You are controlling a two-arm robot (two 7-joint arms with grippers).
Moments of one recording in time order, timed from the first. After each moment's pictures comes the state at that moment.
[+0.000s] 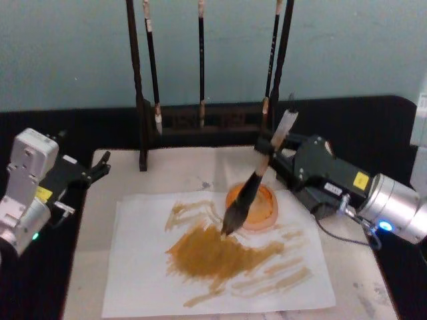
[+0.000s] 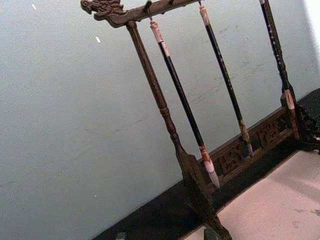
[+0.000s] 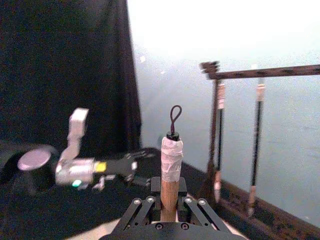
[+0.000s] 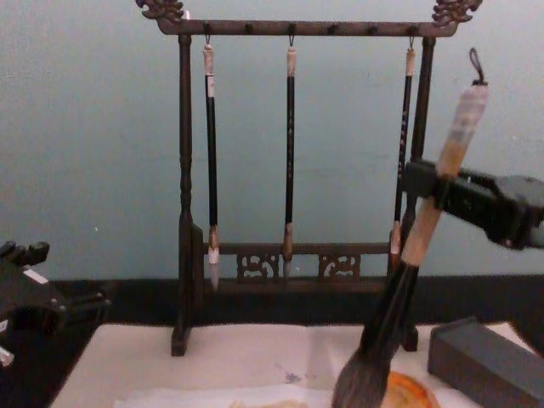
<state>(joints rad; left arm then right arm) -0.20 0.60 0.45 -1.41 -0.25 -0.12 0.03 0.21 0.58 -0.43 -1.57 0.74 -0.17 0.72</state>
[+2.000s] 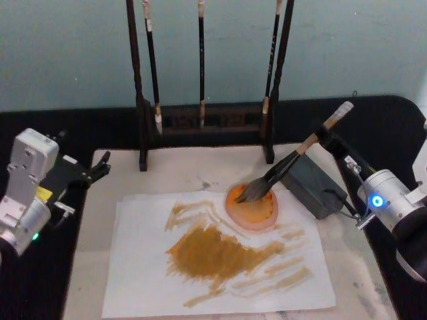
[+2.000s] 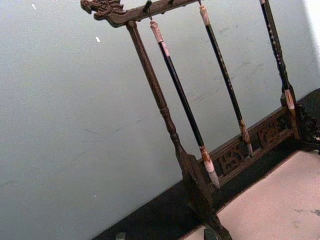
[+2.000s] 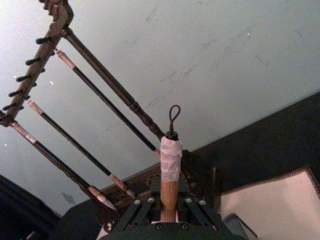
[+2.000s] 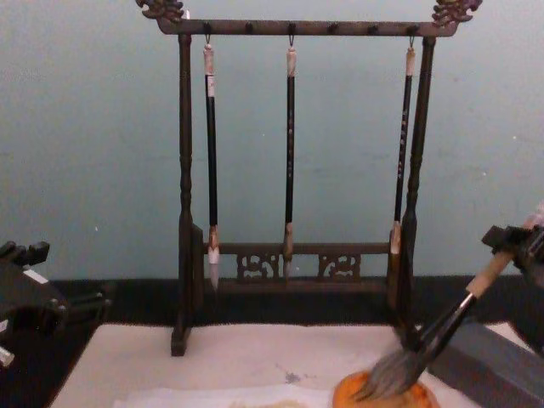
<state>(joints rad) -0.20 0.60 0.45 -1.41 -0.25 -0.12 0.03 0.23 0.35 -0.27 -1.34 1.09 0.07 0.25</state>
